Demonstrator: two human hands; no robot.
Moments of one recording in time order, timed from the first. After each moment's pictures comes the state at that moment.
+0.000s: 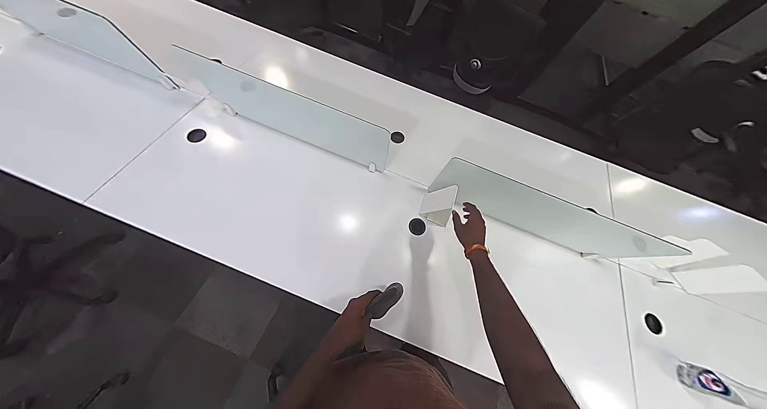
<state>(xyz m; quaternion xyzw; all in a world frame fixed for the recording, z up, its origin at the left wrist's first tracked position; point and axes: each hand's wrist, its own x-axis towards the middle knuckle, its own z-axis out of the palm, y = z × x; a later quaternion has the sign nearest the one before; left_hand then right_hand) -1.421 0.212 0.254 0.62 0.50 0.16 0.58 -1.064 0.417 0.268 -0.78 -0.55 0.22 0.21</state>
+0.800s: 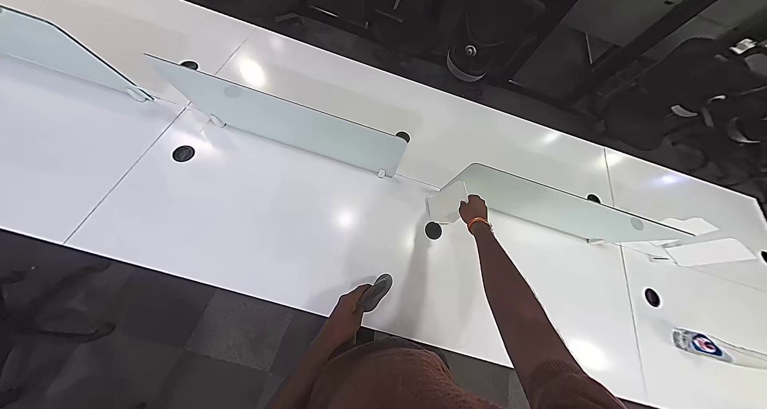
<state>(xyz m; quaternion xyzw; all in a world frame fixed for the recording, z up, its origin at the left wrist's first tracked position) -1.540 0.284 0.246 0.62 0.51 0.14 0.59 -1.132 0.507 0.277 -0.86 -0.45 0.24 0.04</state>
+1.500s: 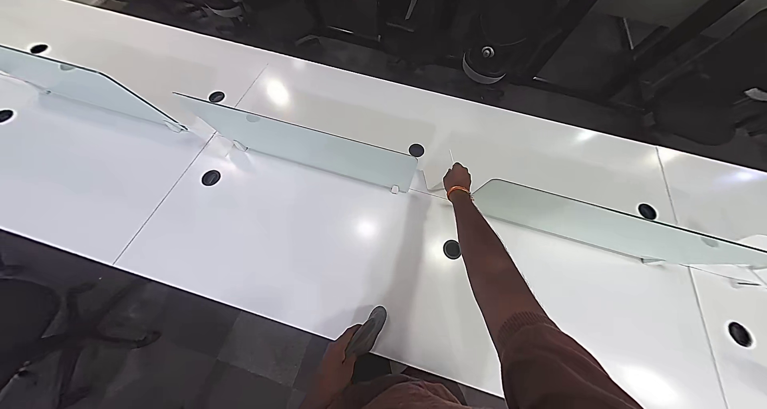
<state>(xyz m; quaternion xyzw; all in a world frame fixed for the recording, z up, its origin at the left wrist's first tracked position) -1.578 0.255 0.238 0.56 0.60 0.12 0.55 -1.201 0.661 0.241 -0.84 -0.49 0.20 0.13</state>
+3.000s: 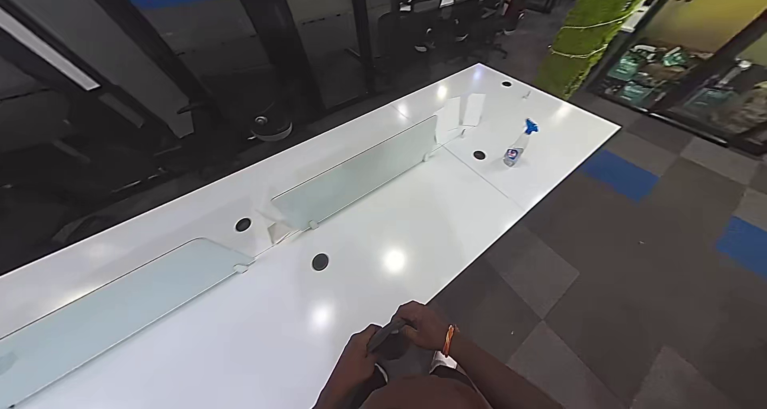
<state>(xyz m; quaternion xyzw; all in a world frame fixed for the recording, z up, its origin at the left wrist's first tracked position) -1.295 0.166 0.289 0.82 0.22 -0.10 0.52 -1.095 0.010 0.278 -0.63 -0.58 0.31 0.42</state>
